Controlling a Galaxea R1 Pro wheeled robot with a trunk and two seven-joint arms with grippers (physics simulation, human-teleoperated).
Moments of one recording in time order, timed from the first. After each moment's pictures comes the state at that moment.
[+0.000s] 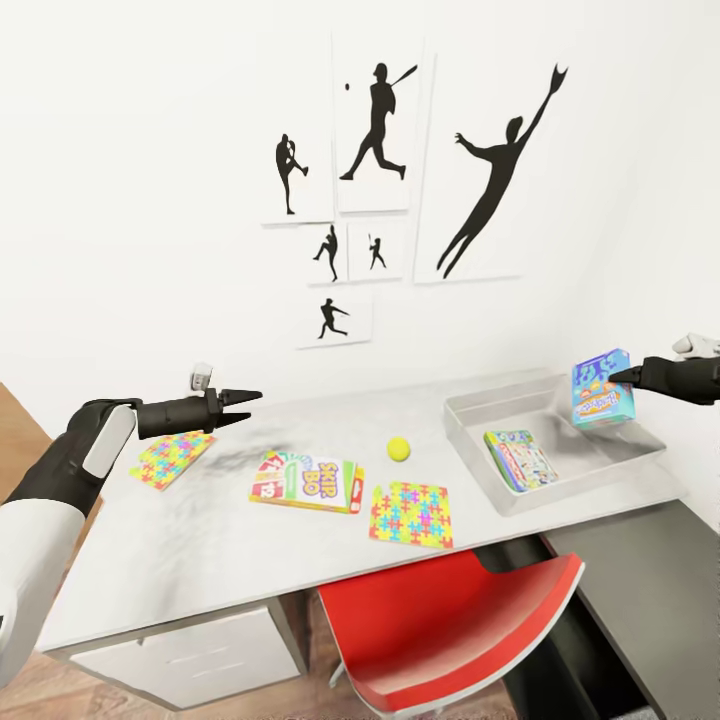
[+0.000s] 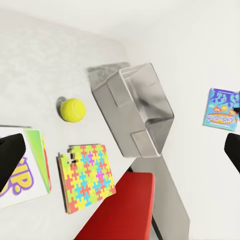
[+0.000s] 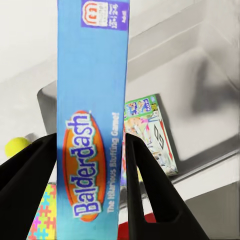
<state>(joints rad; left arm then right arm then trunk) -0.99 0.34 -0.04 -0.84 0.62 1.04 -0.86 -1.04 -0.92 0.35 -1.28 -1.48 1.05 -0.35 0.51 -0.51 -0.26</state>
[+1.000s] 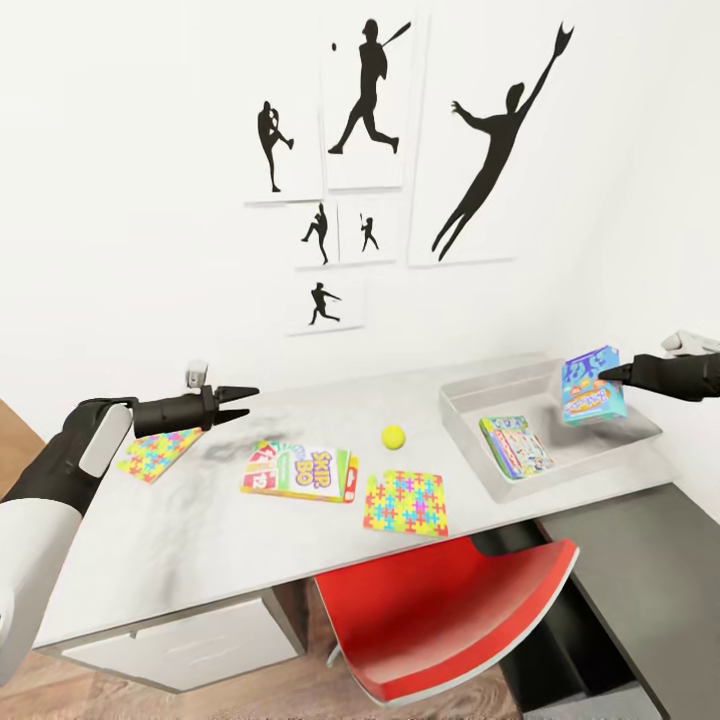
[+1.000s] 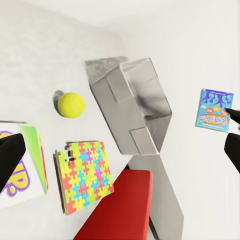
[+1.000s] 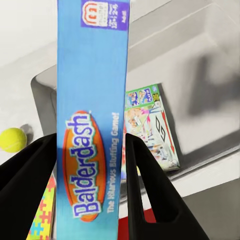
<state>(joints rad) -0.99 0.34 -0.03 -0.85 0.62 1.03 -0.89 -1.04 -0.91 0.35 -1.31 -1.48 1.05 -0.35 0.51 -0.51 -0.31</state>
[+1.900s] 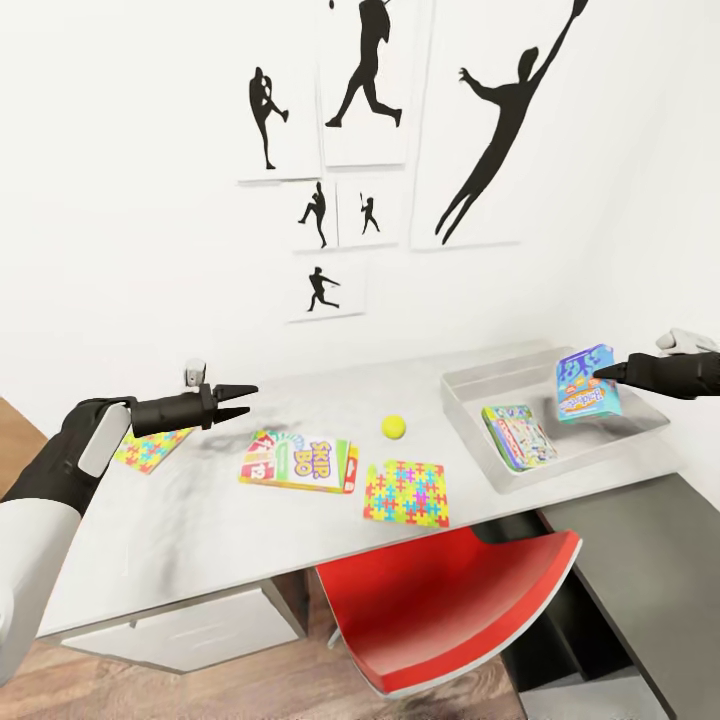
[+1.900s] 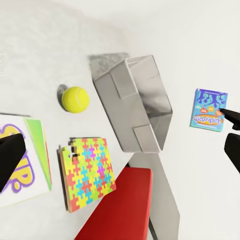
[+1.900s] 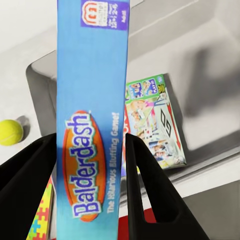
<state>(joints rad) -0.99 0.34 -0.03 -0.85 0.62 1.03 -0.91 -1.04 -0.90 0.35 -1.33 -1.48 1.05 -0.35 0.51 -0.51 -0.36</state>
